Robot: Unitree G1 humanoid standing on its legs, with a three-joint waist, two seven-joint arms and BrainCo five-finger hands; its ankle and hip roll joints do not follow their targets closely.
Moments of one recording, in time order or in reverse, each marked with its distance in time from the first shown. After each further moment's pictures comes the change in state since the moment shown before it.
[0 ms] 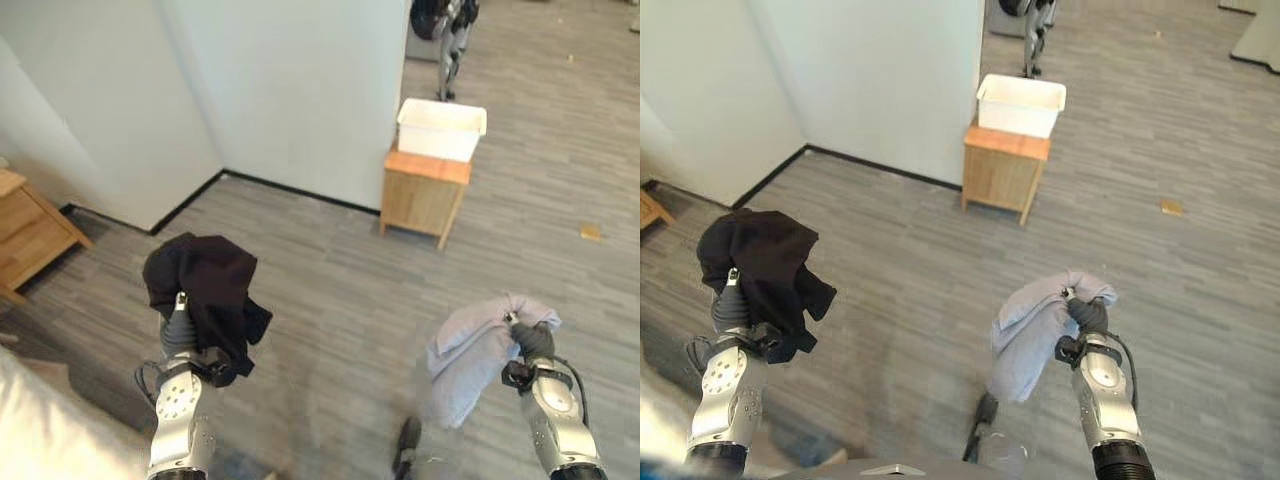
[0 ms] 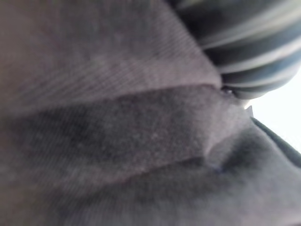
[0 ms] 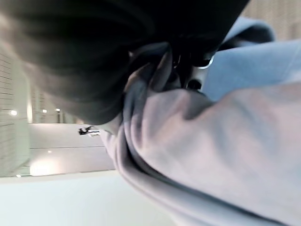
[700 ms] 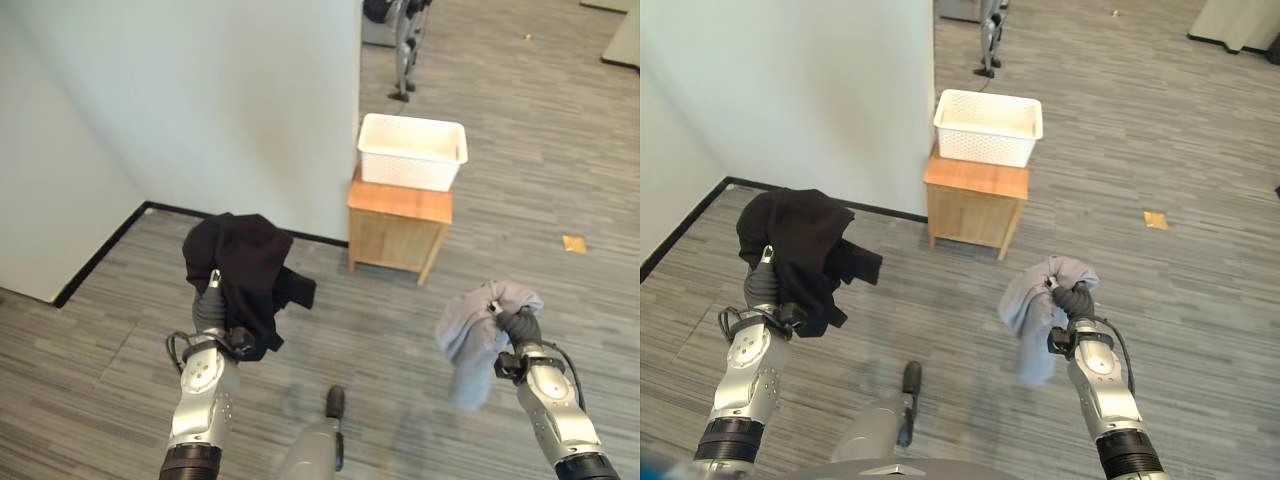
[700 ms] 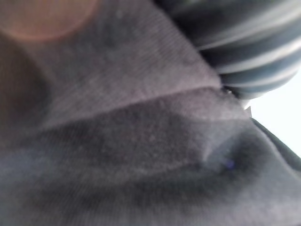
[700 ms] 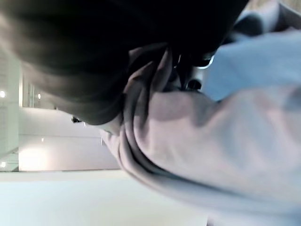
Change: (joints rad) left arm -0.106 0.055 -0.034 0.002 0.001 0.014 -0.039; right arm -0.001 -0.012 0.117 -0.134 0.017 0.035 0.066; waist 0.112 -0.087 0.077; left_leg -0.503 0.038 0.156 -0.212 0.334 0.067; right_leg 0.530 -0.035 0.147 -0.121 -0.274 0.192
